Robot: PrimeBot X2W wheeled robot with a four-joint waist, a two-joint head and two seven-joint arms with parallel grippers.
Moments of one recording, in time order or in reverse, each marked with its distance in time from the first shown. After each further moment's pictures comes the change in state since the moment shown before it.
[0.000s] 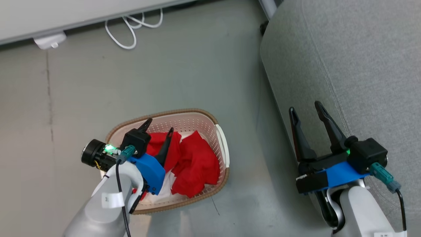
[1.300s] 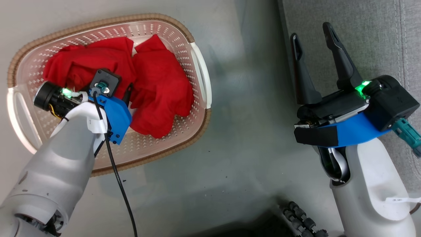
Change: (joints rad) left arm -0.436 0.077 -0.428 0.393 -0.268 0.000 0.079; right arm -0.253 0.000 0.038 -0.130 0.004 0.000 0.000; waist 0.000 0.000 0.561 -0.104
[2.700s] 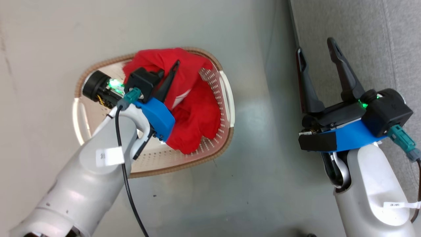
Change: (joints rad) left arm 0.107 -0.021 0.141 -0.415 0.061 0.016 -0.078; right arm 0.037 0.000 -0.040 0.039 -0.049 0.000 0.000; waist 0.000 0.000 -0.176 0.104
